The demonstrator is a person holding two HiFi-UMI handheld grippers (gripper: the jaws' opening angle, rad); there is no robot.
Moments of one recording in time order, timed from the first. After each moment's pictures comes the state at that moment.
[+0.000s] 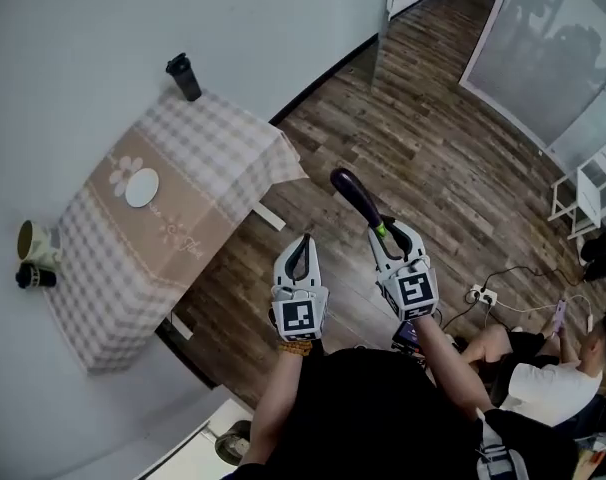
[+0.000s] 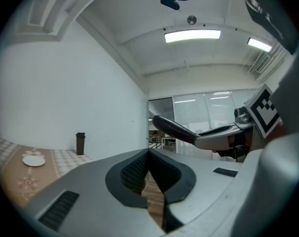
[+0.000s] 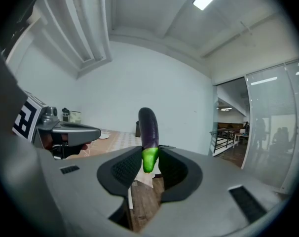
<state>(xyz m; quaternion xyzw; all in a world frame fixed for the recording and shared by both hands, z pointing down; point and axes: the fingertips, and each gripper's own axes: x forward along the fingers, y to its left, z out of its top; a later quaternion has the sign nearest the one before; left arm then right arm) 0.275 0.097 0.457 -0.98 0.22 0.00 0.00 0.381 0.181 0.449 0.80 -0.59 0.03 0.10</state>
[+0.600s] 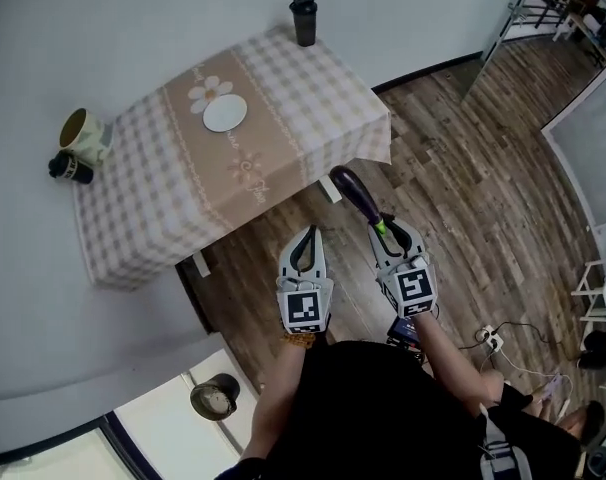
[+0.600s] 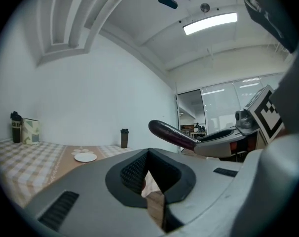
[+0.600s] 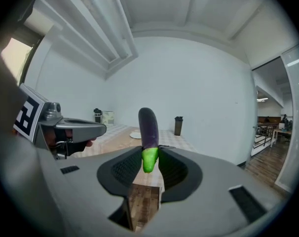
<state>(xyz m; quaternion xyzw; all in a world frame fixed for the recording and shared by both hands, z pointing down) 0.111 -0.007 0.491 -0.92 0.39 -0.02 -0.01 0.226 0.035 0.499 0.67 -0.73 0.05 0.12</state>
